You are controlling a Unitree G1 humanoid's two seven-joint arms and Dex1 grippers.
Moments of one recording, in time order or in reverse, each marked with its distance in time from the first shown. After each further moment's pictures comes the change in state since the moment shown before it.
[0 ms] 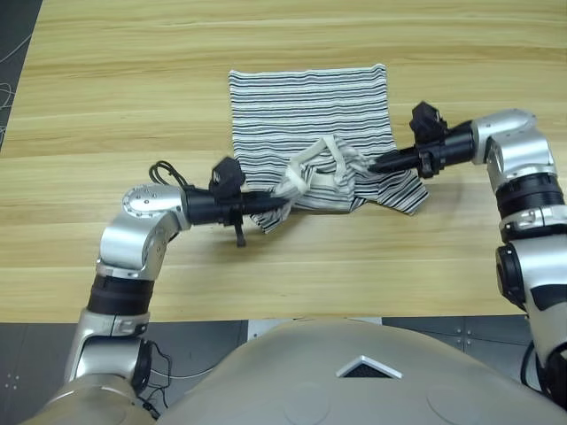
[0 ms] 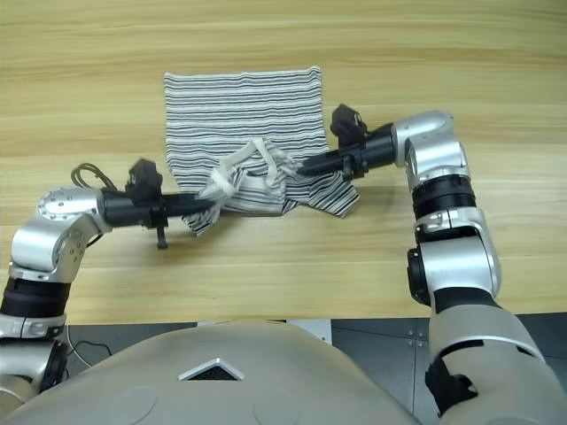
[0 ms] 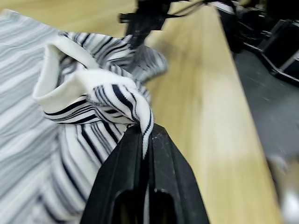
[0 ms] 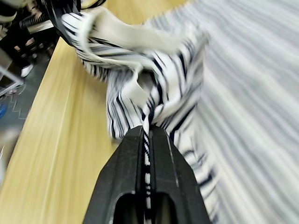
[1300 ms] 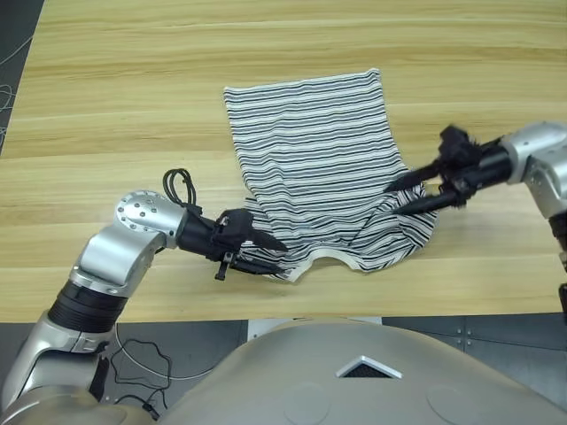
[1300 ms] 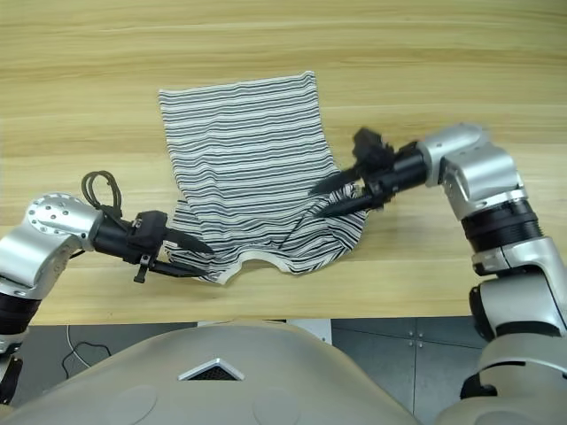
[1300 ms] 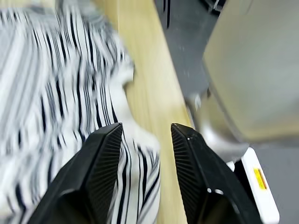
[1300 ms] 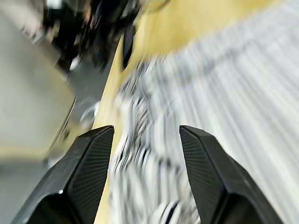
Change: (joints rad) left arm -0.047 0.191 -0.082 -0.161 -0.073 -0.018 -0.142; right arm 0.009 -0.238 0.052 -0.350 0.523 0.251 -0.055
